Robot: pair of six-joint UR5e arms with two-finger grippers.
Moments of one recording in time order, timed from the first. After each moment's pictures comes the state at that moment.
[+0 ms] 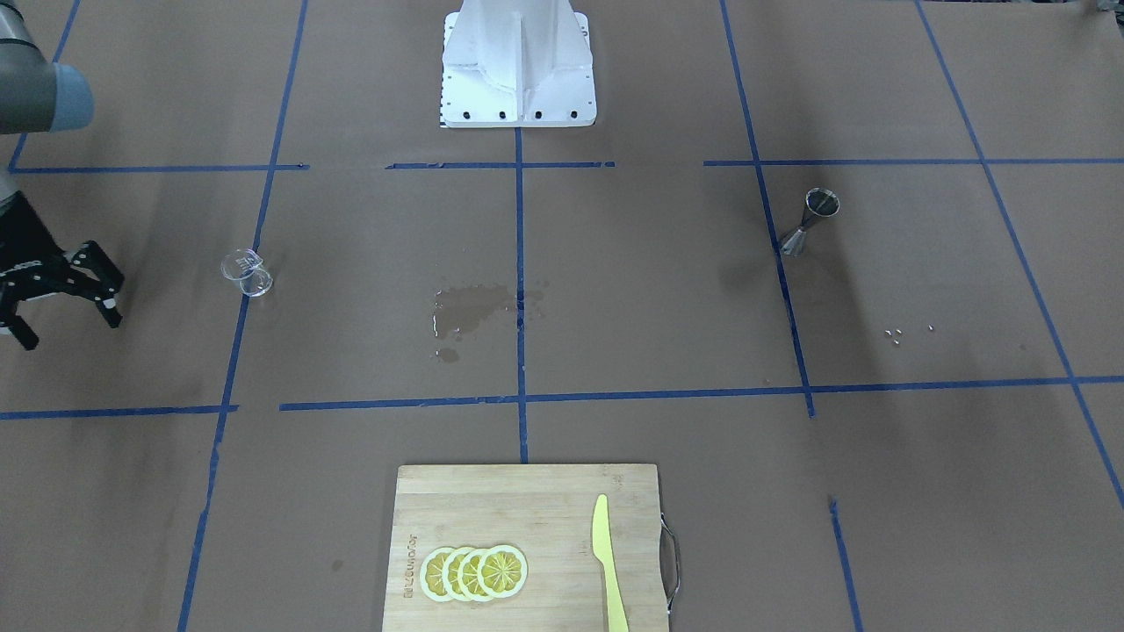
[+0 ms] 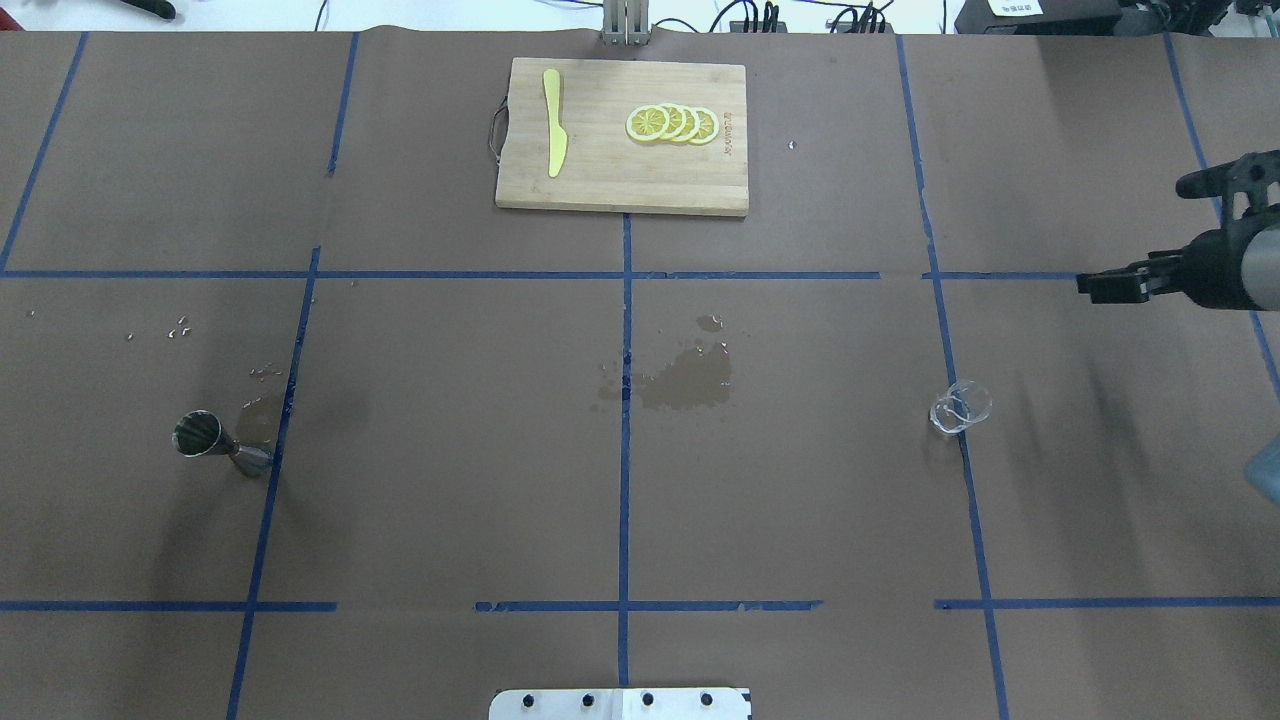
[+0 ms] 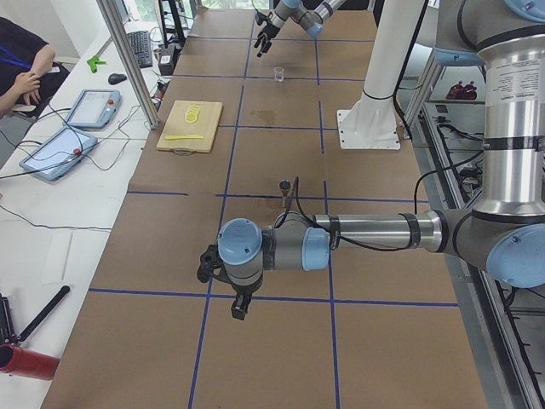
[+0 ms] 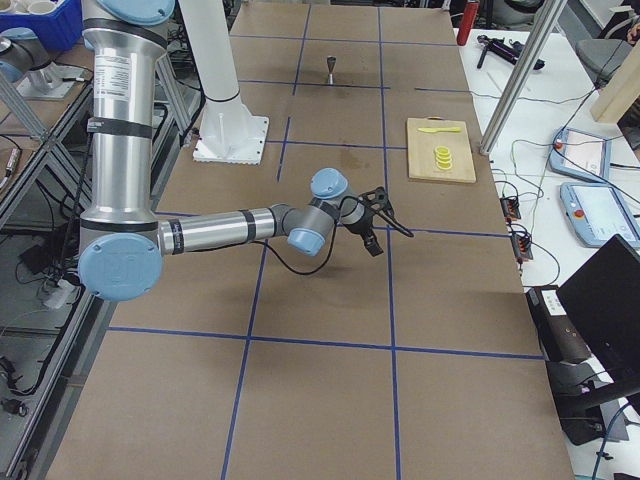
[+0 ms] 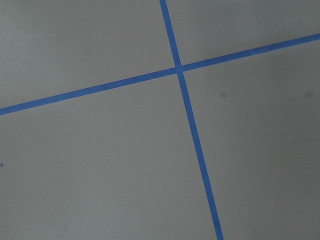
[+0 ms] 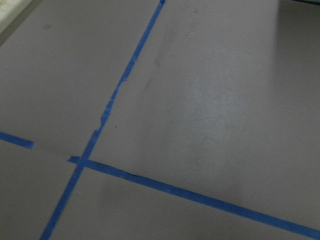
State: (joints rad) left arm -1.64 -1.48 -1.64 -1.57 -2.40 0.30; right arm 1.05 -1.65 1.72 -0.76 2.00 0.59
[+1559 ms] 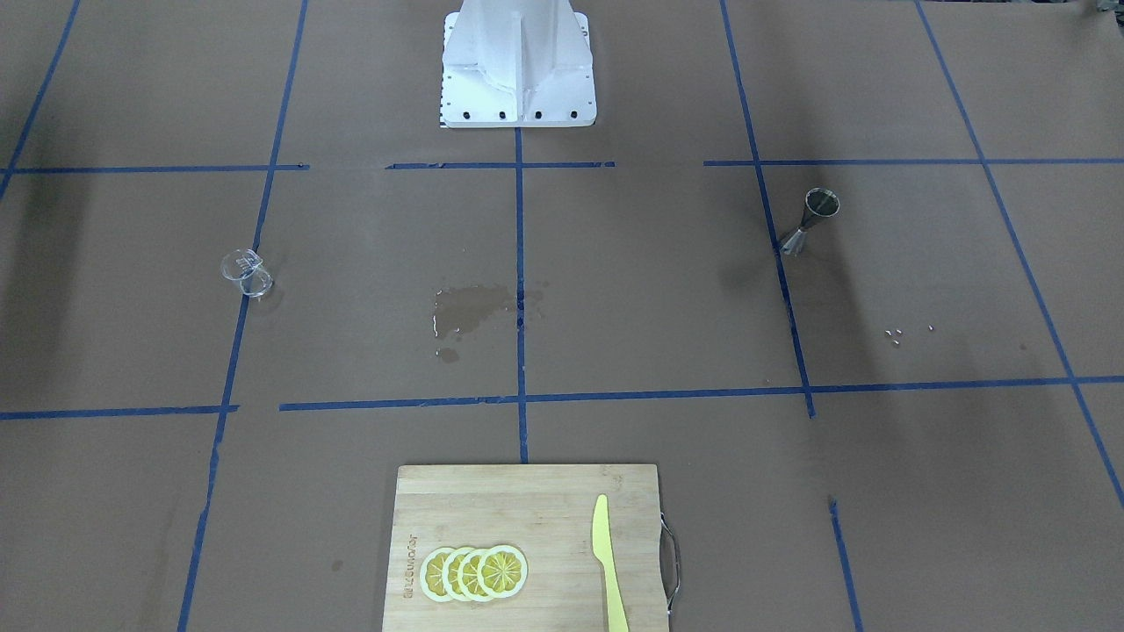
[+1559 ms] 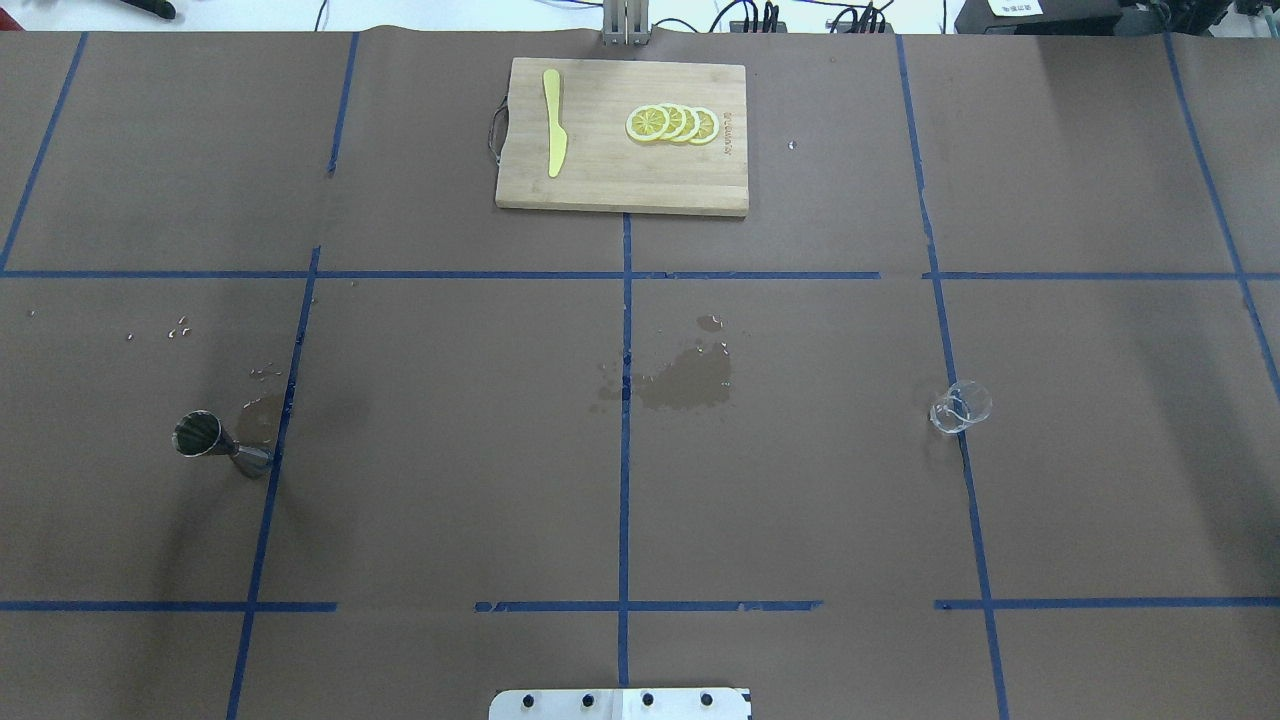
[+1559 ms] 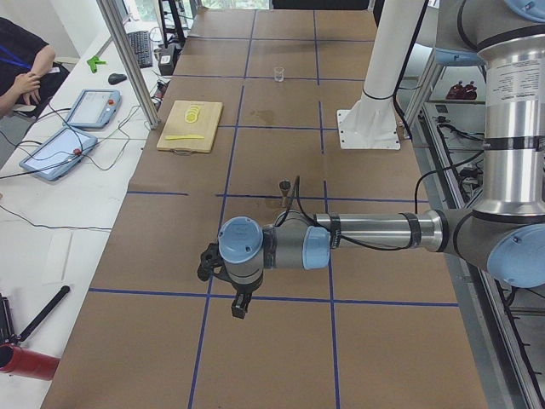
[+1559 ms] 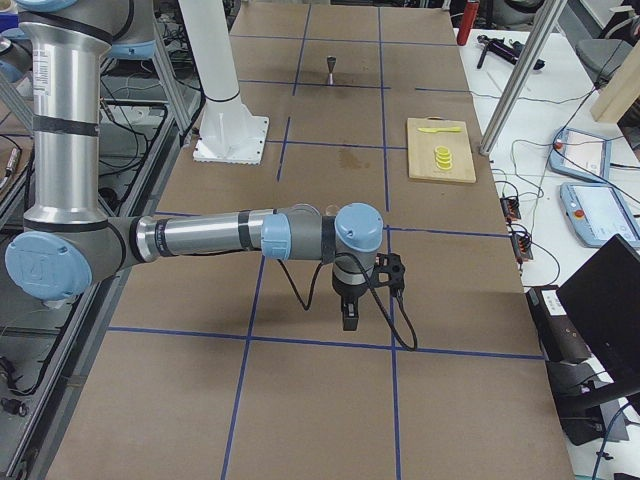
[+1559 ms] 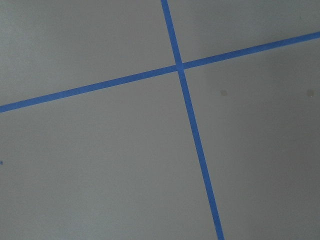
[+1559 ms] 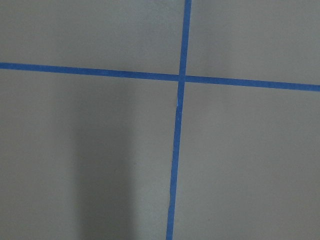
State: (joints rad) left arm -1.64 -1.48 -1.66 -1.57 -2.40 0.30; right arm 1.56 -1.66 1.80 -1.70 2.32 -0.05
